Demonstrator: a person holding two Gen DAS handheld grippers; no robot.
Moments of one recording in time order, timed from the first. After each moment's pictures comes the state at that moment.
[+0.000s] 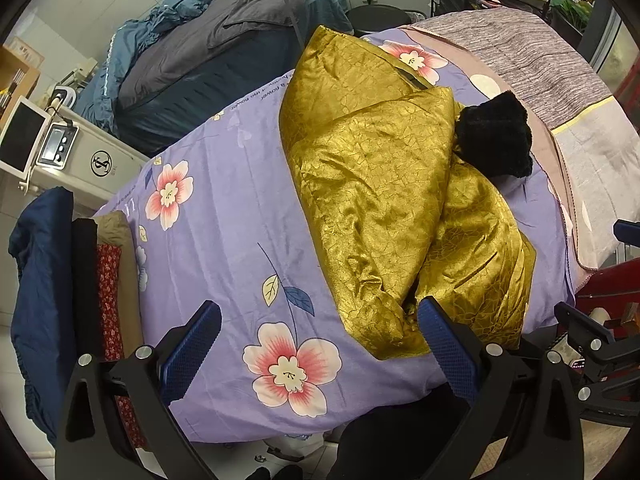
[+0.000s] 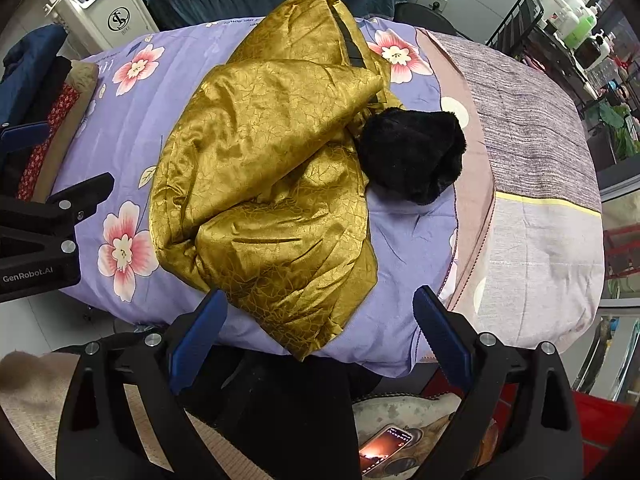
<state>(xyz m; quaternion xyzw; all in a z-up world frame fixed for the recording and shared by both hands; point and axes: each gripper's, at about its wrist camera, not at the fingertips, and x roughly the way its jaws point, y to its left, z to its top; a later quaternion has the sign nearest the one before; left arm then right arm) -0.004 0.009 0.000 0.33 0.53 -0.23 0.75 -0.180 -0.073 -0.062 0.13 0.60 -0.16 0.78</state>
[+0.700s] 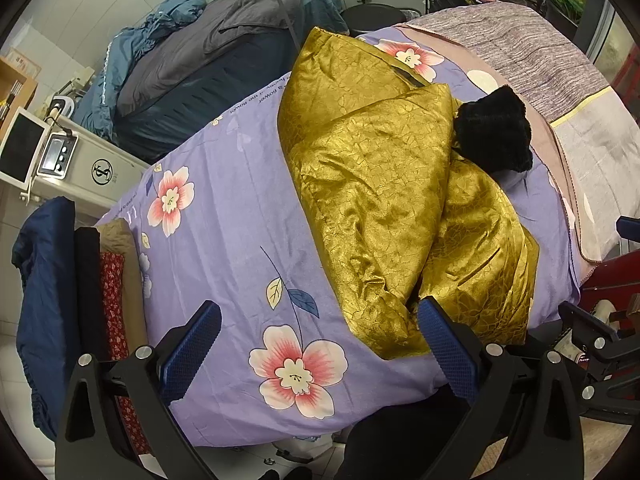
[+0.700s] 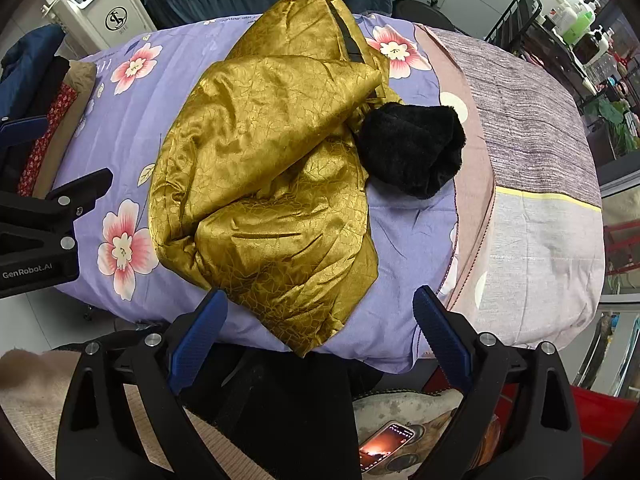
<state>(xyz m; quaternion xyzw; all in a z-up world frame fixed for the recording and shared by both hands) -0.005 0.006 -0.002 0.34 0.52 -0.23 0.75 -0.181 -0.071 -0.064 0.13 0.60 -0.16 0.77</state>
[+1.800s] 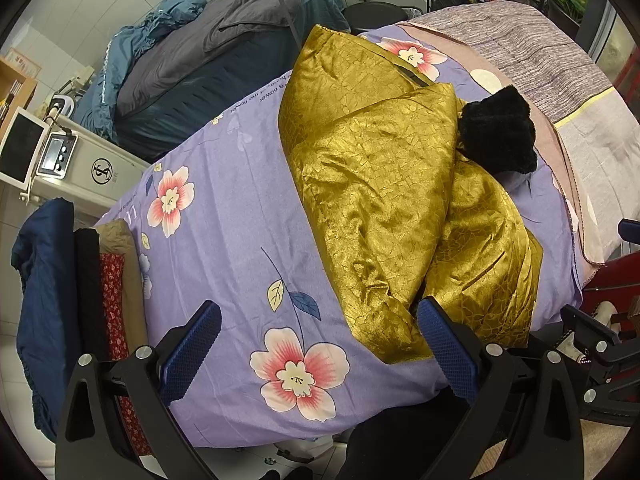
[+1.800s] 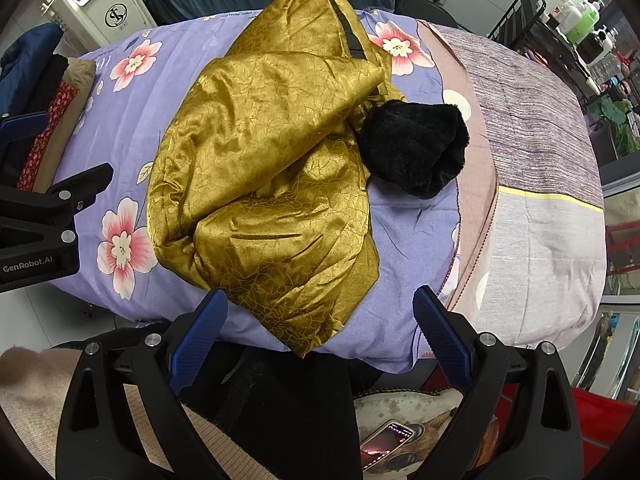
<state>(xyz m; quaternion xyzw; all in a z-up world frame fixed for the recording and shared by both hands) -0.003 0.007 -0.003 0.34 0.52 -0.23 0.75 -0.177 -0.074 -0.069 0.13 0.61 -0.16 0.77</state>
